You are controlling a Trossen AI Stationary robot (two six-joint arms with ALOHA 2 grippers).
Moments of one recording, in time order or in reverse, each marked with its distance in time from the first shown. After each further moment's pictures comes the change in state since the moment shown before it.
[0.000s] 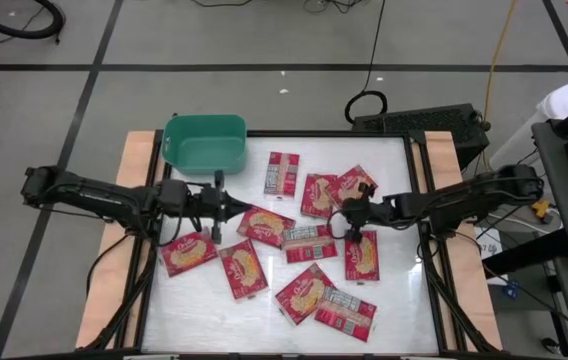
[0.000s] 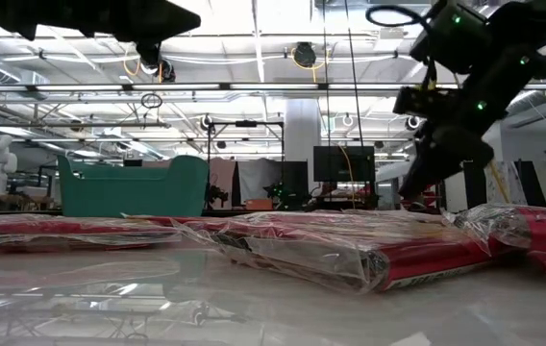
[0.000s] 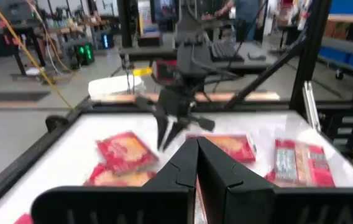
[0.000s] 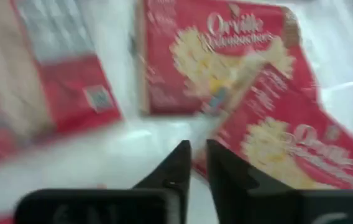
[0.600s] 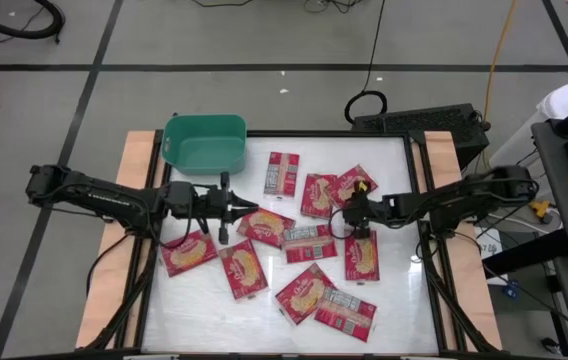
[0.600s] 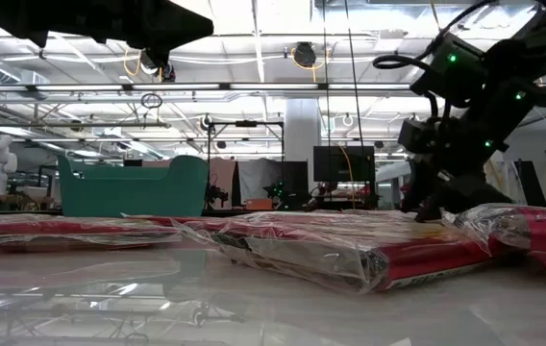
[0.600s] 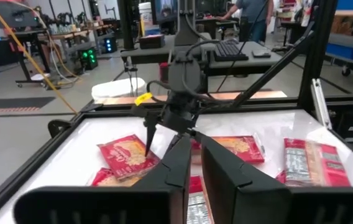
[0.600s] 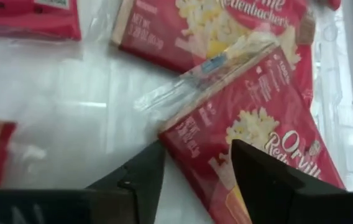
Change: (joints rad) left arm 0.004 0.085 0.000 0.103 -0.010 0.045; right arm -0.104 0.113 -0.112 0.210 0.014 -0.418
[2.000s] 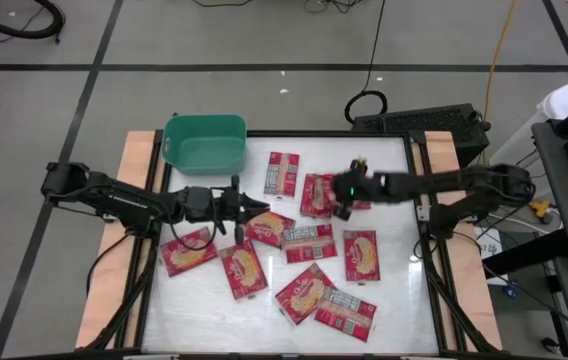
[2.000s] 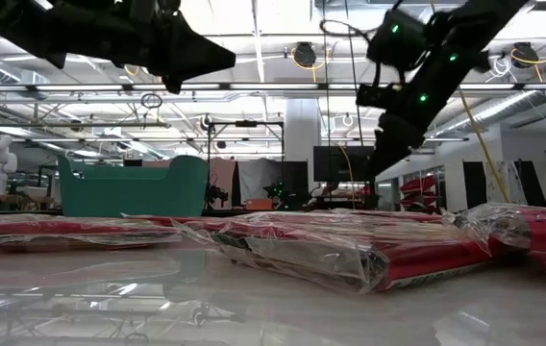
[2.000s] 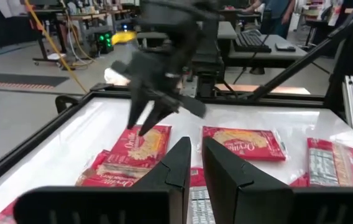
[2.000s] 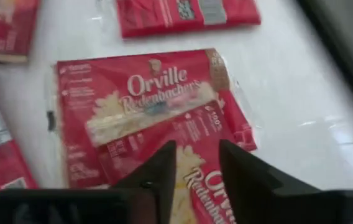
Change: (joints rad) left arm 0.005 0.210 -0.002 0.173 -0.070 -0.088; right arm -0.206 -0.019 0.316 -0.247 -0.200 0.299
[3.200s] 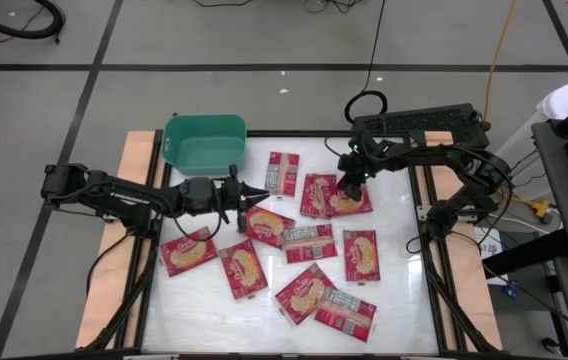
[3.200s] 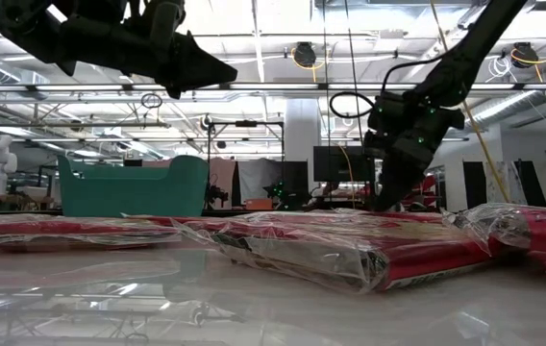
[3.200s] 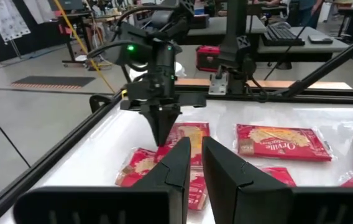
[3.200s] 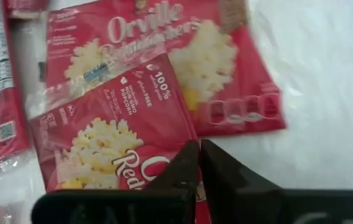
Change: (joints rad) left arm 0.105 0.000 0.000 -0.007 0.007 0.060; right arm -0.438 0.220 0.007 0.028 -0.674 -0.335
